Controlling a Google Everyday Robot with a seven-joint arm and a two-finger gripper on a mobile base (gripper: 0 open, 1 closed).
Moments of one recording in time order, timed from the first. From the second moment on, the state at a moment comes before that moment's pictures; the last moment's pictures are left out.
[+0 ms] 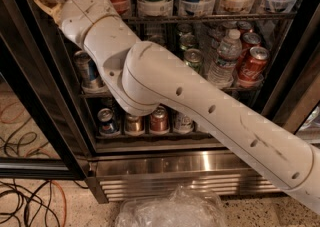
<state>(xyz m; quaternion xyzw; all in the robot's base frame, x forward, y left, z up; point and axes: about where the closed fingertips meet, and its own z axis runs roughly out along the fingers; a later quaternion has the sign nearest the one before) 0.571 0.178 1.102 -0.34 0.43 0.08 0.83</state>
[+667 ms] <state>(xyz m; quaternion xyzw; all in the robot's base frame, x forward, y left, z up) 0.543 0.164 1.111 -0.36 0.40 0.04 0.84</state>
